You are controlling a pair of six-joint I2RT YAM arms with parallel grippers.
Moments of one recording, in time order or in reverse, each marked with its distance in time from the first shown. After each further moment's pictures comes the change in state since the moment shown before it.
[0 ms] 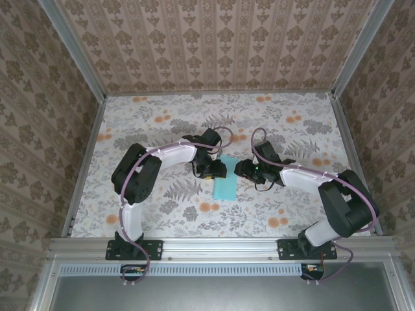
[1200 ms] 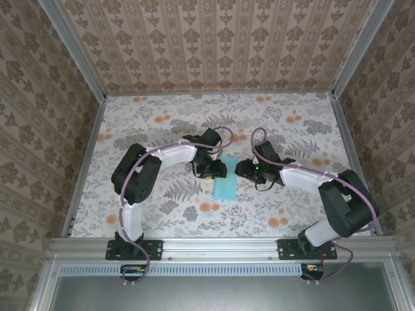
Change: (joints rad) left arm -0.001 -0.002 0.000 0.000 -0.001 0.000; right arm 0.000 0.000 0.011 -0.029 0.012 -0.008
